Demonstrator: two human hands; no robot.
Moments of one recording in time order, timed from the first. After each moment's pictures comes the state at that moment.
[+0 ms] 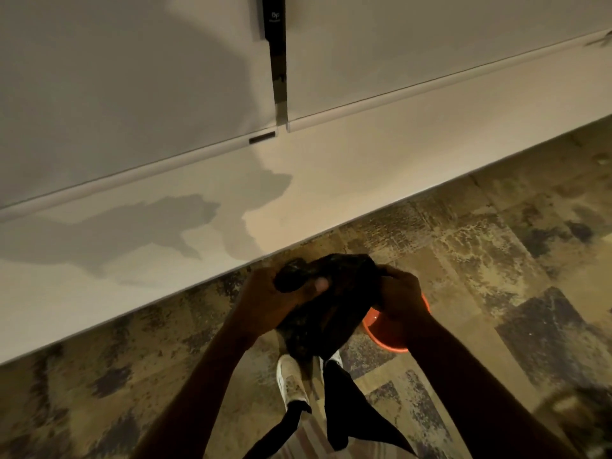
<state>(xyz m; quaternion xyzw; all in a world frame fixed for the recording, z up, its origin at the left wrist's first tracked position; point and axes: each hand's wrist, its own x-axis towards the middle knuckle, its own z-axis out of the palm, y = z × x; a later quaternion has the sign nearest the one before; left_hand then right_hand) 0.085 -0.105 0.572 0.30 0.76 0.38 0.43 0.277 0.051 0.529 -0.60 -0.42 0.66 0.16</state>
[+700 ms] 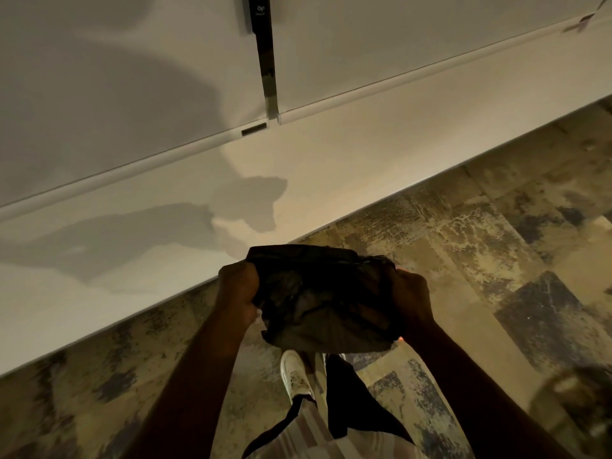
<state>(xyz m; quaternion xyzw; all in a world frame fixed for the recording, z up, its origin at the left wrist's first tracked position) 0.079 -0.110 0.562 -0.15 0.77 0.46 0.42 0.307 0.018 0.538 -0.65 -0.46 0.58 0.20</state>
